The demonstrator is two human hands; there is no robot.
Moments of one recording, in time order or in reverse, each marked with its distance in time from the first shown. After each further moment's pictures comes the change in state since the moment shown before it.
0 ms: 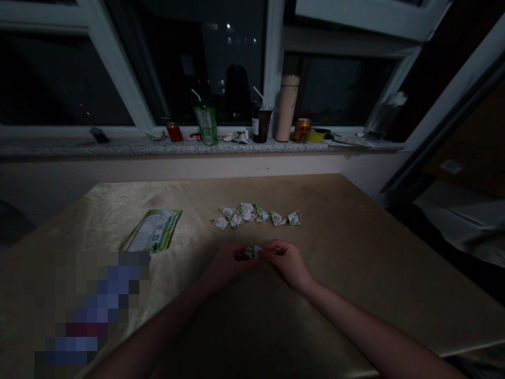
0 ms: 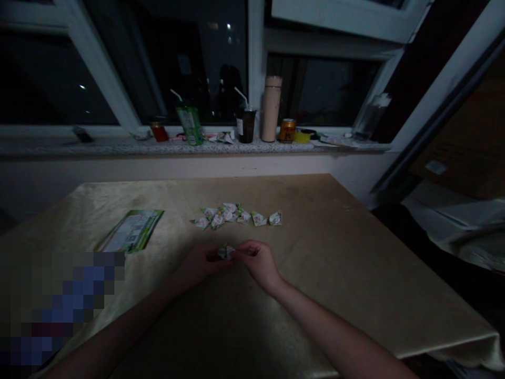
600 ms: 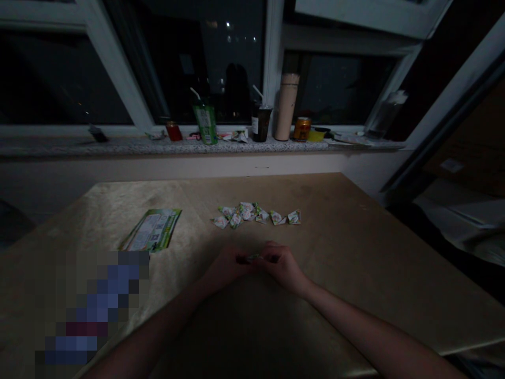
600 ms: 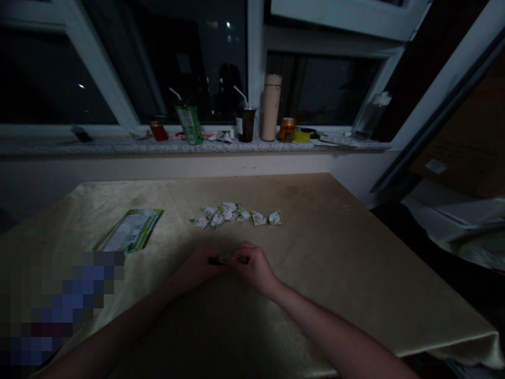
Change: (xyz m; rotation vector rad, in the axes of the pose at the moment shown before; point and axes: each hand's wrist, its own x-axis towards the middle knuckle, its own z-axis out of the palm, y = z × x) left_hand -0.004 0.007 0.001 0.145 -0.077 0.008; right_hand -0.002 0.000 0.000 -0.427 -0.173 -0.375
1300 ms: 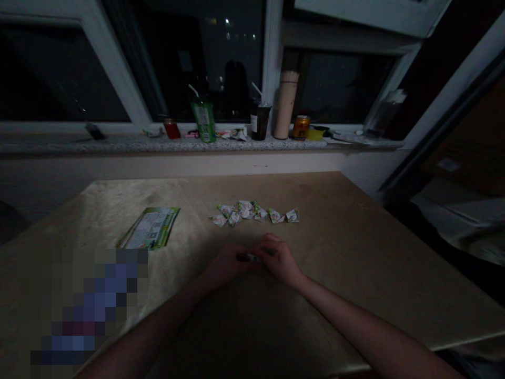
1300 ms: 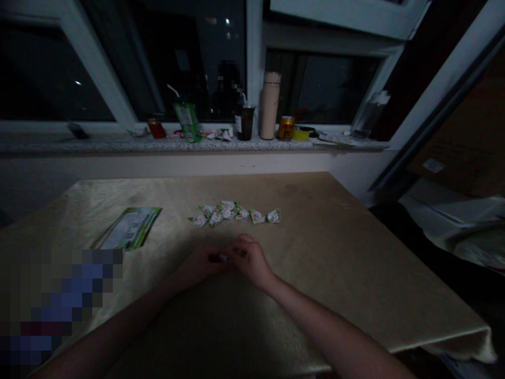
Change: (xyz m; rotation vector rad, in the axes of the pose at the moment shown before) left_hand 0.004 -0.003 0.003 -0.067 -0.027 0.026; right_hand 0.008 -0.001 0.000 -0.113 0.074 -0.078
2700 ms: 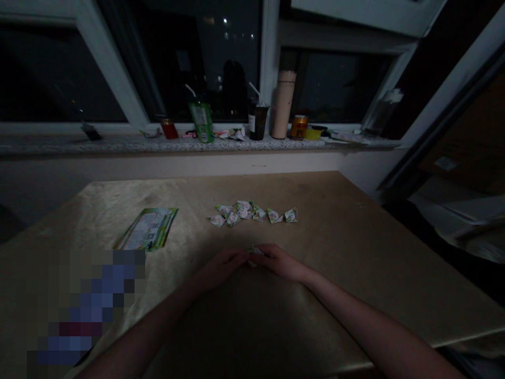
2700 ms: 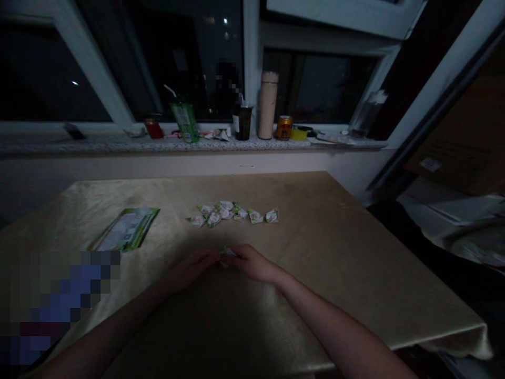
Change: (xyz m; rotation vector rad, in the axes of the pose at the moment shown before) left_hand -0.012 -0.002 -0.012 0.045 -0.035 0.146; right_hand 0.006 0.006 -0.010 0.376 -0.548 0.217
